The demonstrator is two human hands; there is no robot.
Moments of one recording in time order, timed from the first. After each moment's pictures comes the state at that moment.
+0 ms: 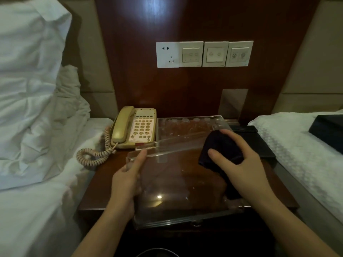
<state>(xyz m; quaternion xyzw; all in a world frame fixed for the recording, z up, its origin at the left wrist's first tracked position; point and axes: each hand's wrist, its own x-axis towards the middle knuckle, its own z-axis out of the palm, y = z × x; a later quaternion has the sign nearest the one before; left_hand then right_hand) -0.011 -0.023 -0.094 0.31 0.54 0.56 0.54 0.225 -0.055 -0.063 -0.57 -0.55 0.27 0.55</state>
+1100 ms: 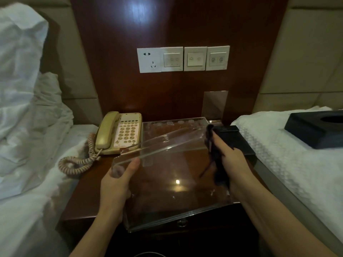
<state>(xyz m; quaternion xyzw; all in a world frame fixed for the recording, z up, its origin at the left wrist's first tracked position) -0.003 -0.023 -0.103 0.40 0.55 0.57 0.46 0.239 -0.049 -0.041 -0.57 -0.31 0.47 0.60</state>
